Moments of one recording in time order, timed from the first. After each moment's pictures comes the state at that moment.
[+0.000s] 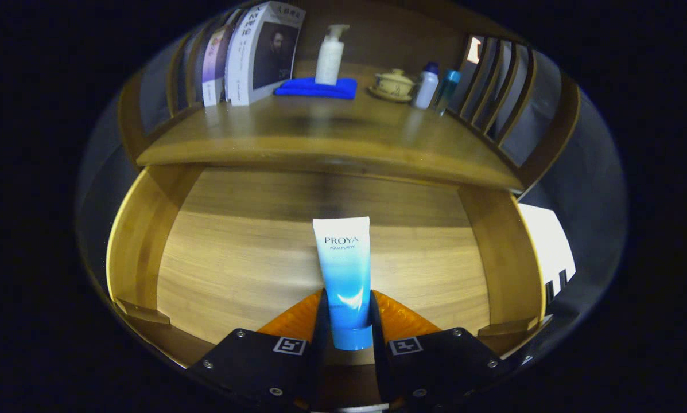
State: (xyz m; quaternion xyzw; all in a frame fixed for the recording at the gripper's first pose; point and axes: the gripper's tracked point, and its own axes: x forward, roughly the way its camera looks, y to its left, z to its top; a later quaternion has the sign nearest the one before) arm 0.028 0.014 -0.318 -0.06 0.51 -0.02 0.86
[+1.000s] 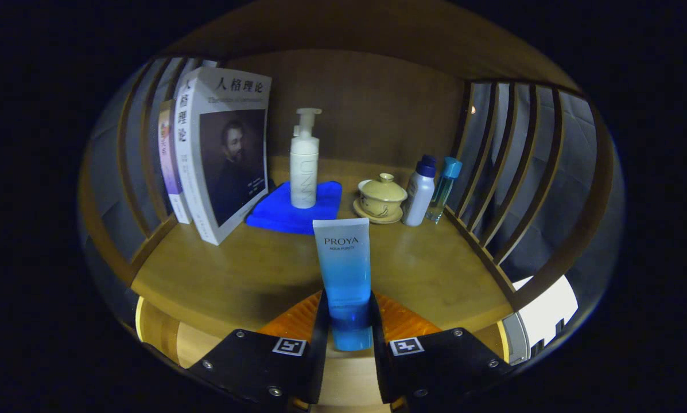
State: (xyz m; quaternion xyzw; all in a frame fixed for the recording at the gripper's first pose) arm 0.226 -0.011 -0.272 -0.04 0.37 -0.01 0.93
